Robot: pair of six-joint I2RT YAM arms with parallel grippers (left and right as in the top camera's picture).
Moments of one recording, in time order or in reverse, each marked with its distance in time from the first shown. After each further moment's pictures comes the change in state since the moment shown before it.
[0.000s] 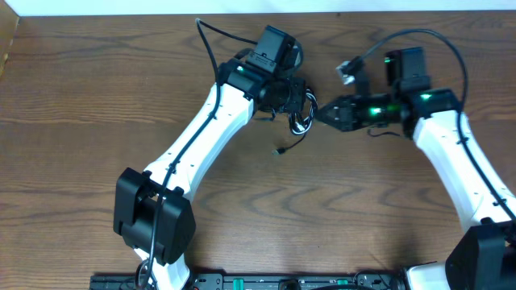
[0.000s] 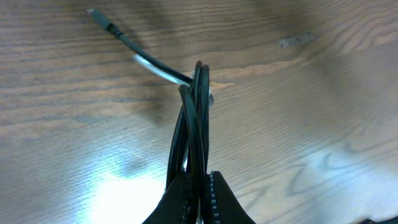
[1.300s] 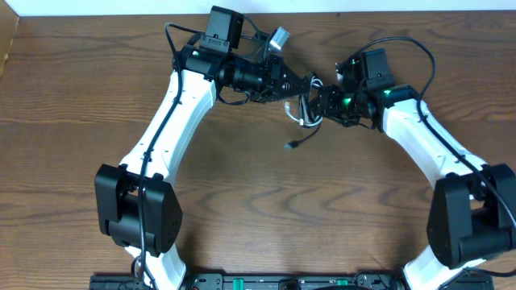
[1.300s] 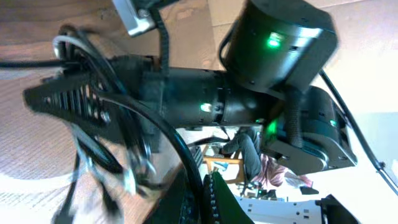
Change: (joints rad) left arm 0.196 0.001 0.000 0.072 0.827 -0.023; right arm 0.057 0.208 0.000 0.209 0.376 0.455
